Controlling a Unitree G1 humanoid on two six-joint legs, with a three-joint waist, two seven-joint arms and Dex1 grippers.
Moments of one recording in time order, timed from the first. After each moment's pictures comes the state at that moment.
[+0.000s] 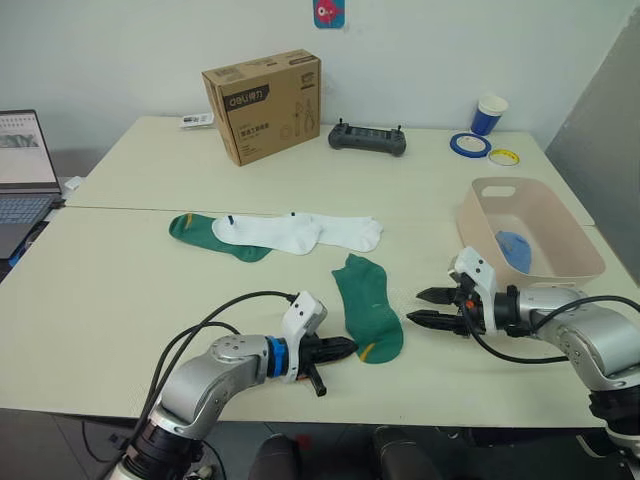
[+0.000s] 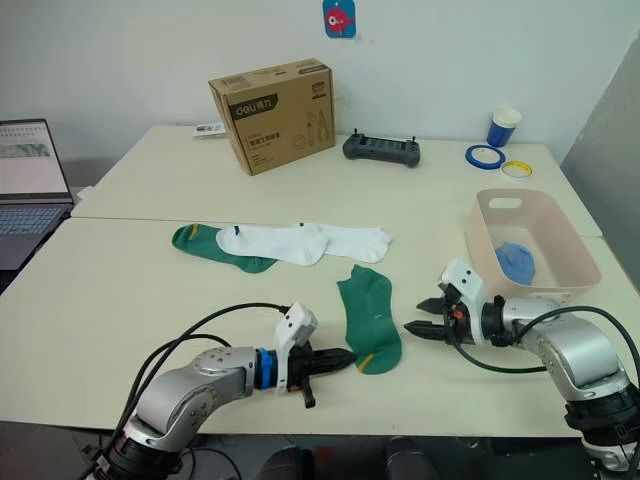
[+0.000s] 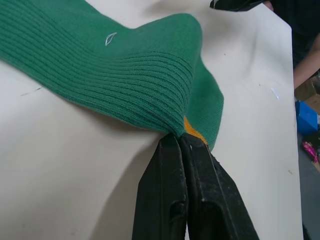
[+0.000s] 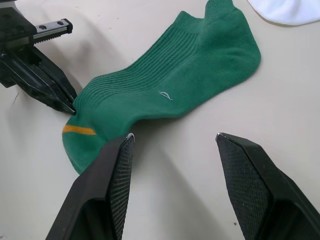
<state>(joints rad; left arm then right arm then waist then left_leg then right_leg) -0.16 0.51 -0.24 -0.33 -0.53 0.80 -0.74 -0.33 -0.76 0.09 -0.28 0.49 0.85 0.89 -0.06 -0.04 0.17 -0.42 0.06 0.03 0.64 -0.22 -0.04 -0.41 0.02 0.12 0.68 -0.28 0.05</state>
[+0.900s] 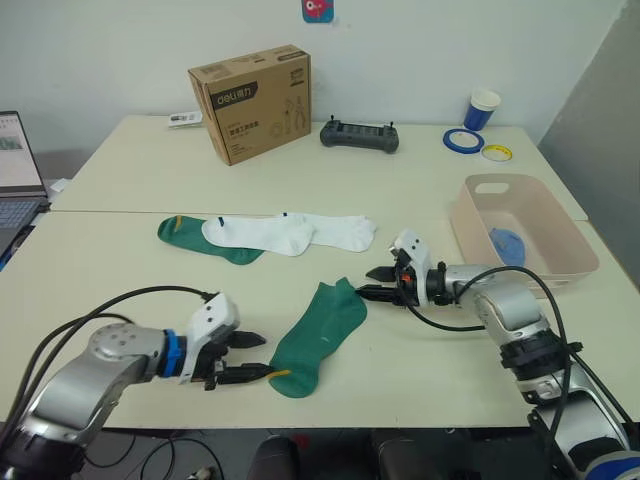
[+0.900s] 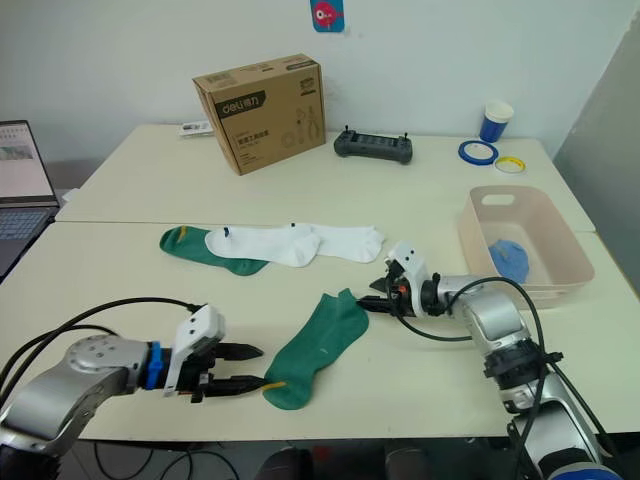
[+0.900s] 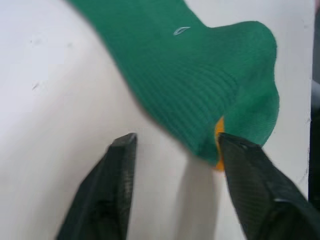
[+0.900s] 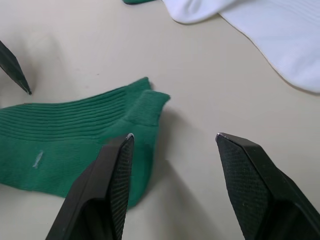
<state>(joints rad) 0.03 0.93 0.04 -0.30 -0.51 0.61 -1.09 -0.63 -0.41 0.25 0.17 0.33 0.70 0.87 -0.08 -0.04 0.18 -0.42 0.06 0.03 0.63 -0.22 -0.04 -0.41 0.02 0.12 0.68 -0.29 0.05</state>
